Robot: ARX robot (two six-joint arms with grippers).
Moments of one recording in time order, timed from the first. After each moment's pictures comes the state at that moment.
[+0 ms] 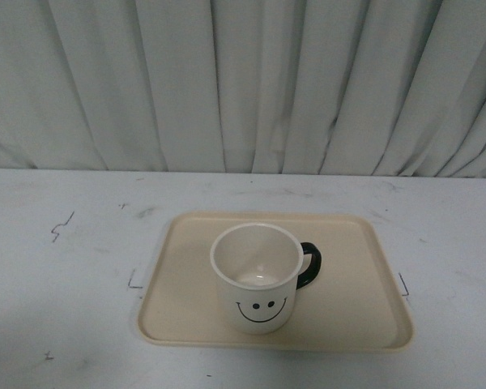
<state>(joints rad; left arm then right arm) 0.00 0.01 0.01 0.00 0.00 0.00 -0.01 0.46 0.01 0.46 0.00 -0.01</state>
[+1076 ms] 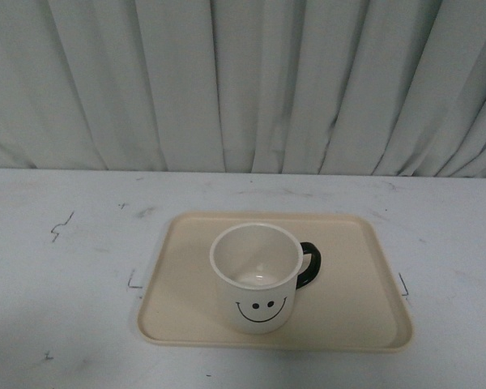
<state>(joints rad) 0.00 0.01 0.01 0.00 0.00 0.00 -0.01 0.00 0.01 0.00 0.00 -0.01</state>
